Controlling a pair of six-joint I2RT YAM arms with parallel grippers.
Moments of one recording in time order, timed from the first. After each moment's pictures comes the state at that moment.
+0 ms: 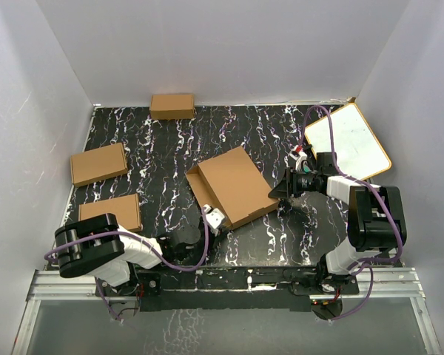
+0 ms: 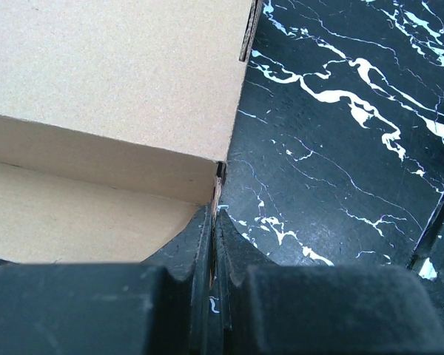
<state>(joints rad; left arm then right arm) -1.20 1.46 0.23 0.92 -0.26 -0.15 -0.05 1.58 0.71 -0.10 -1.00 -0.08</state>
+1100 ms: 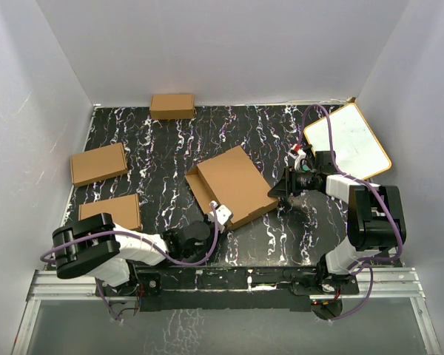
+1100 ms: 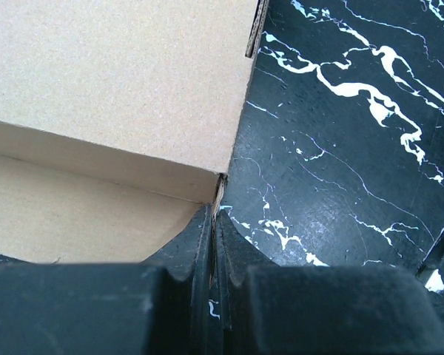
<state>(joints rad) -1.20 1.44 0.33 0.69 -0.31 -0.18 -0.03 1.59 0.73 -0.11 -0.99 -0.09</state>
